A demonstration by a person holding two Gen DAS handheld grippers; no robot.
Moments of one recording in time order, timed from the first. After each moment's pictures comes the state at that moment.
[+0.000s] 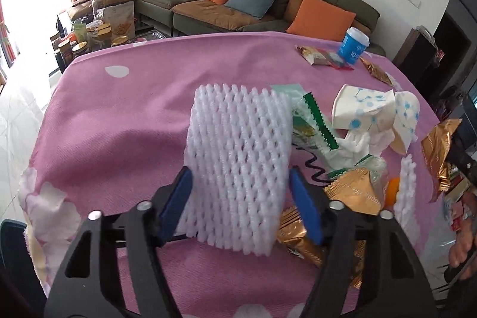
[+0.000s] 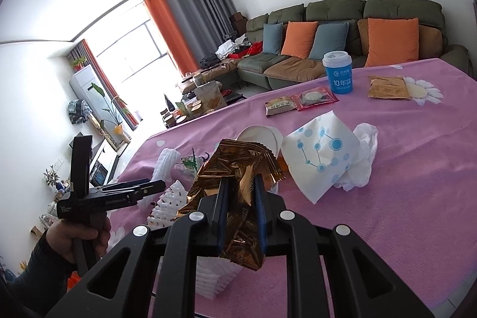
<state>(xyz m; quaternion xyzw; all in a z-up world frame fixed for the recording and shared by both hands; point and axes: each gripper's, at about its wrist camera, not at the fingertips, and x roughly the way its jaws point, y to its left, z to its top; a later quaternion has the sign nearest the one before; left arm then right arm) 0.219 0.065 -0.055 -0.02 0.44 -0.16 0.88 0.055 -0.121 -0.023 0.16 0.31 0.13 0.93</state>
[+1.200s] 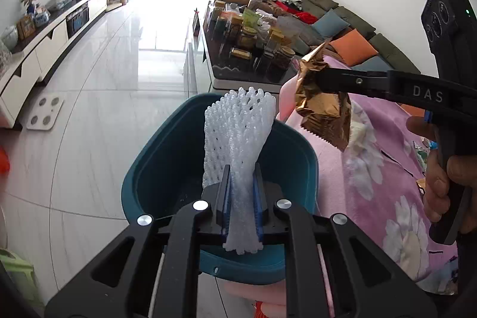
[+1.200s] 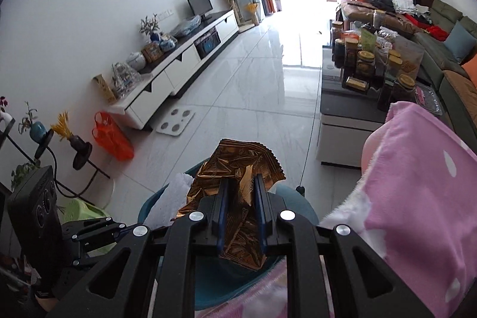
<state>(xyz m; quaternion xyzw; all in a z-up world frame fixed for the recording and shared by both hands) -0.007 0.389 -0.065 -0.22 0.38 0.12 0.89 0.159 0.328 -0.035 -0.10 0.44 0.46 0.77</state>
